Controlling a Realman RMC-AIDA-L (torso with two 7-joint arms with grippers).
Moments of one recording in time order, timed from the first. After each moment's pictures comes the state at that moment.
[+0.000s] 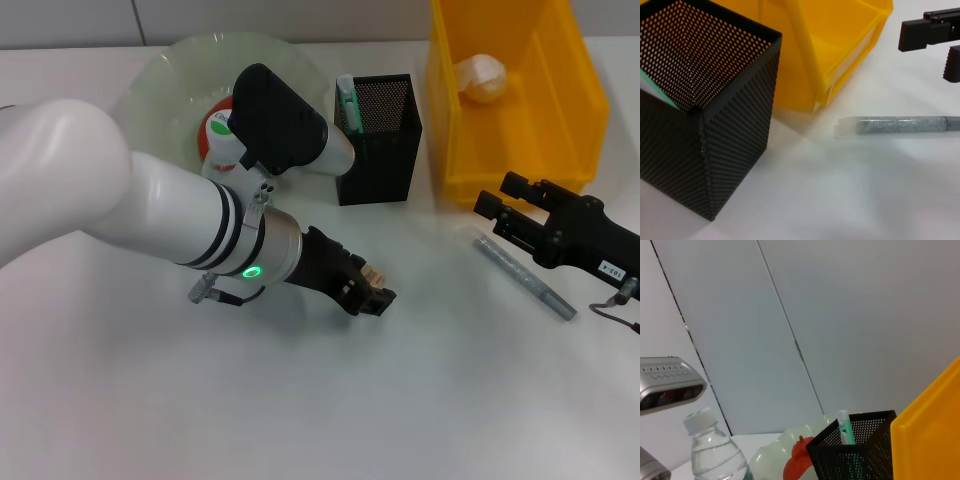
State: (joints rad) left arm -0.60 -2.08 1.91 1.07 2.18 0.90 -2.50; right arm 0.36 2.08 -0.69 -0.30 -1.56 -1.43 1.03
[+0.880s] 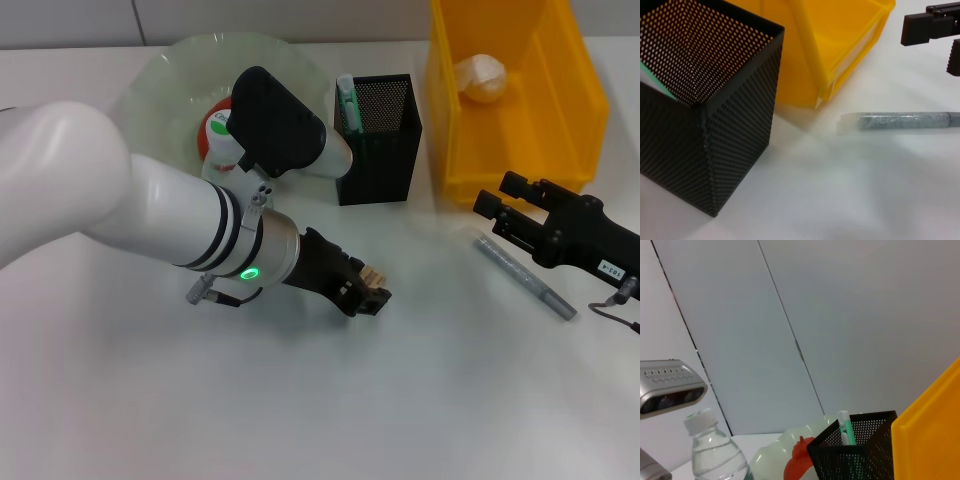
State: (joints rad) left arm -0.60 -2.08 1.91 1.06 2.18 0.90 -2.49; right arm 0.37 2.08 -0.69 -0.30 -1.56 -1.43 1.03
